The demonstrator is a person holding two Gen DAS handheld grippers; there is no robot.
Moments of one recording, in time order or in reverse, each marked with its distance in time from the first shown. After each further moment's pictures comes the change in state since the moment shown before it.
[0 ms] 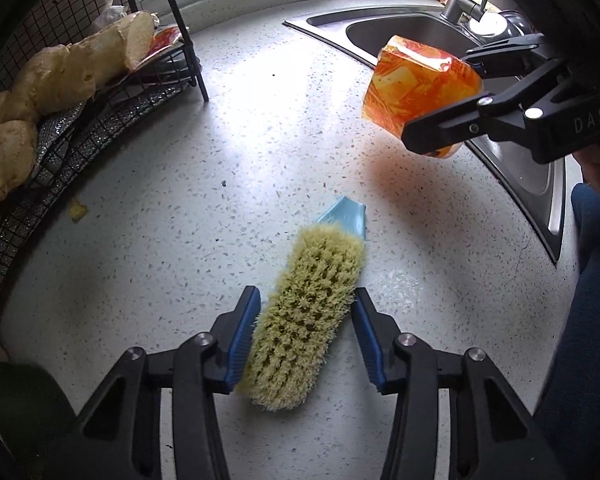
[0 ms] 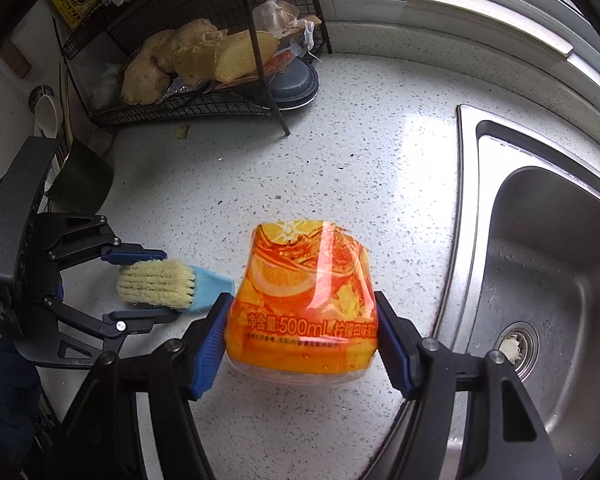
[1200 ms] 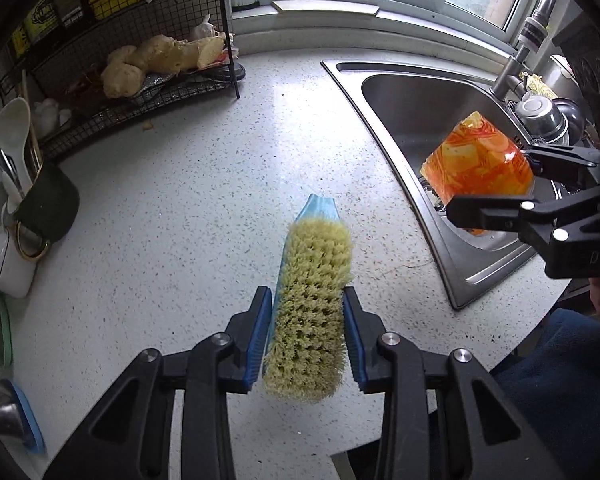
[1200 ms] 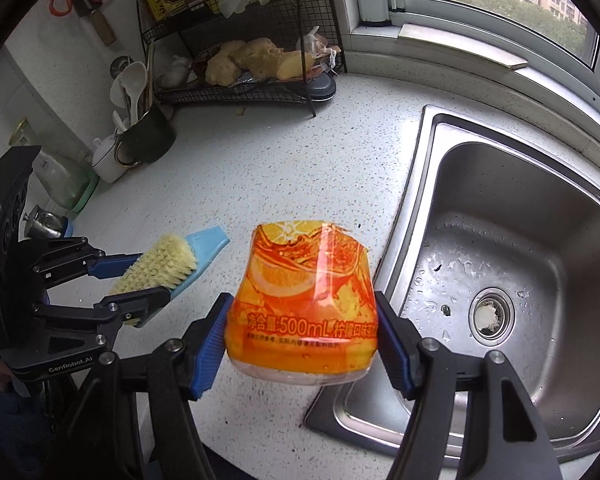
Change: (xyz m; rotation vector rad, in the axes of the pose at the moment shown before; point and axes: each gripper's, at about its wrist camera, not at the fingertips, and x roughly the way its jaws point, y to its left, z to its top) left arm -0.083 -0.151 -0.055 -0.442 -0.129 0.204; right arm -0.085 0.003 -0.107 -0.118 -0.105 0.030
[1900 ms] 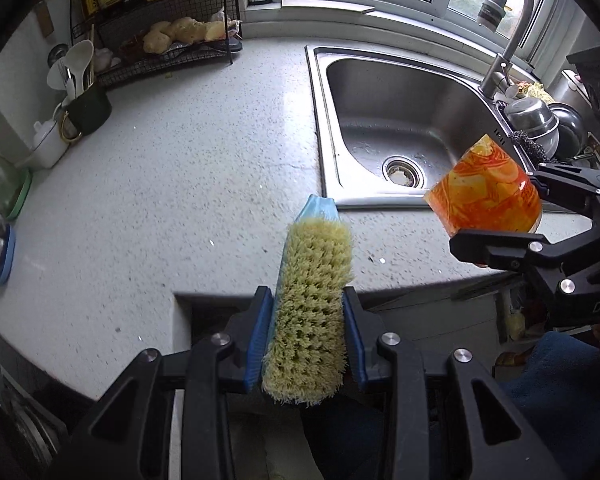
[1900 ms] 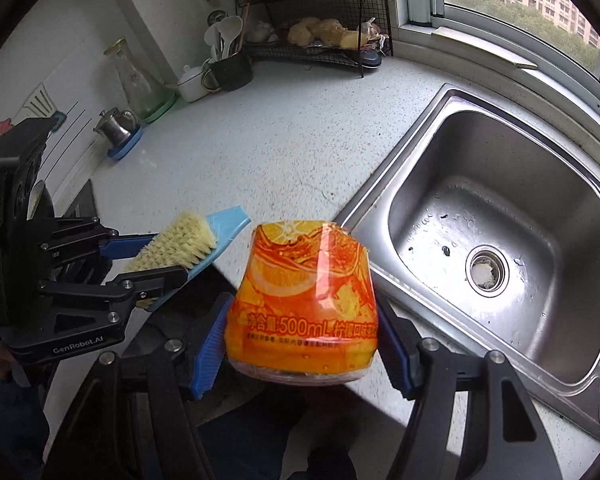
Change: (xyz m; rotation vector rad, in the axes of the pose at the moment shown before) left arm -0.061 -0.159 -0.116 -0.213 -0.024 0.108; right arm -0.079 -0.019 -0.127 -0.212 0.028 0.126
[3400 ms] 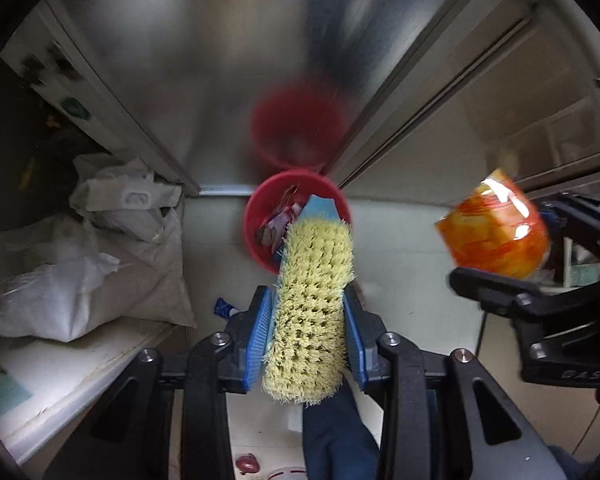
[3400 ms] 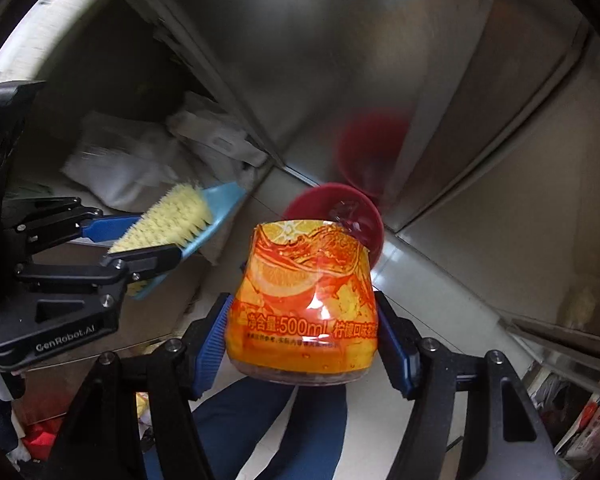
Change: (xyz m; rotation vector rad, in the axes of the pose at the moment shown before) left arm 0.241 -0.051 -0.214 -0.107 0.335 -0.081; right arm 0.240 0.018 -0.191 0.087 0.368 -0.066
